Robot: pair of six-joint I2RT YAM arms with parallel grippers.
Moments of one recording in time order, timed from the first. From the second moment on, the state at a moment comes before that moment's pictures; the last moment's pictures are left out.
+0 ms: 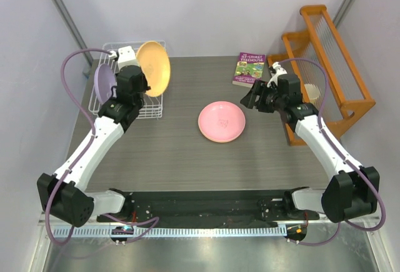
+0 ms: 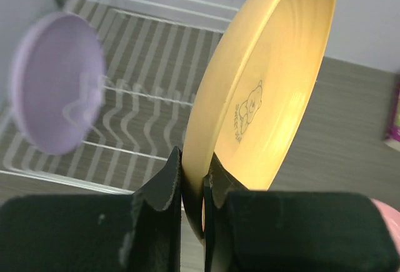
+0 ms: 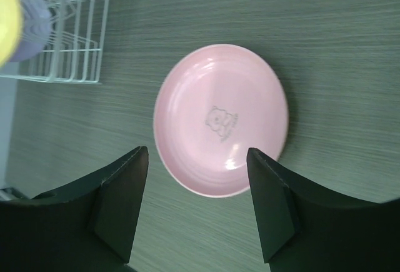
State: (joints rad) left arm -0.38 1.27 1.20 -0.22 -0.59 -0.24; right arm 0.21 1.28 1.03 -0.33 -0.26 0.42
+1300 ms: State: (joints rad) left arm -0.54 1.24 1.03 -0.19 -0.08 -0.63; right arm 0.40 1.45 0.96 0.08 -0.35 0.64
